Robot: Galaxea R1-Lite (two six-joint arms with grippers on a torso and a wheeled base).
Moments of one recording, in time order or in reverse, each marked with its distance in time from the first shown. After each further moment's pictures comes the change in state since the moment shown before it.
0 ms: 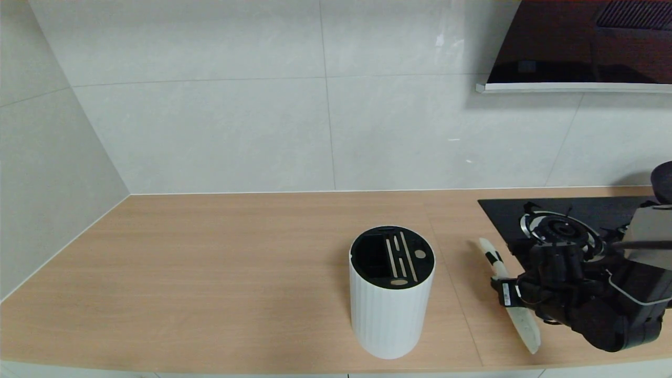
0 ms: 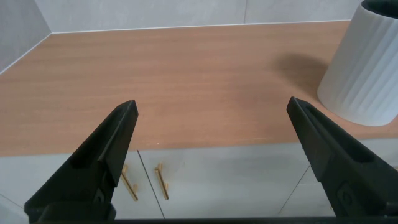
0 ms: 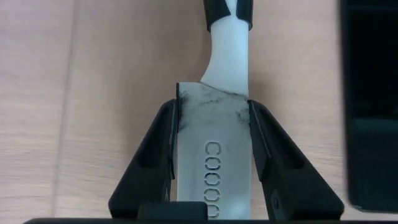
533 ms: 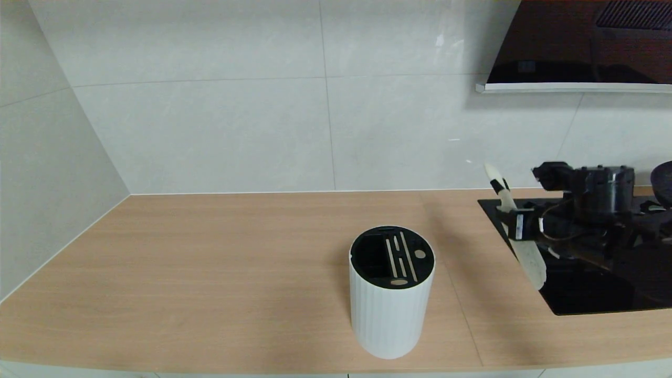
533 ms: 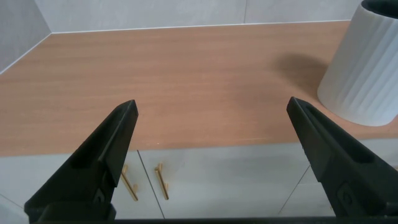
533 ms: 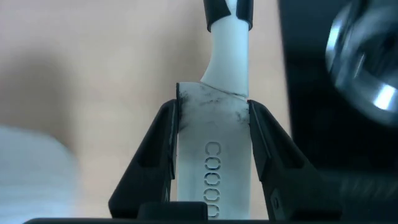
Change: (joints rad) left arm 0.000 0.000 0.000 0.000 0.000 0.001; right arm 0.070 -0.407 -0.233 0.346 0.009 0.011
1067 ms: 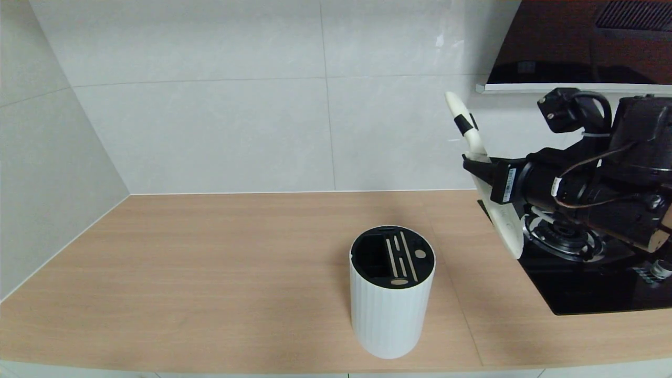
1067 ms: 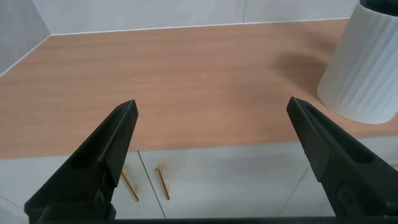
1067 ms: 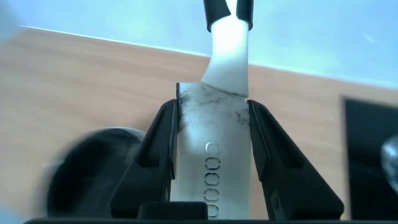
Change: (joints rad) left arm -0.005 0.011 -0.049 0.010 -0.061 0.004; right arm 0.263 -0.211 -0.115 0.069 0.013 -0.006
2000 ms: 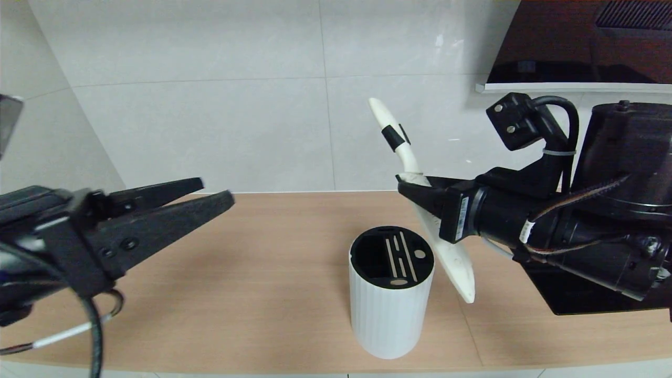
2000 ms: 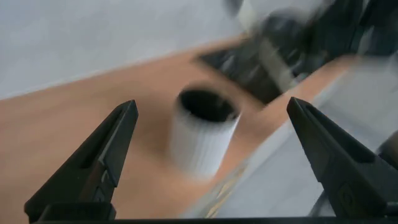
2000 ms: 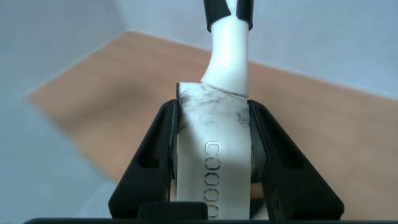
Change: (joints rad) left arm -0.387 1.130 -0.584 -0.568 -0.327 -0.309; right arm 0.314 0.005 0.001 -0.008 -0.009 0.089
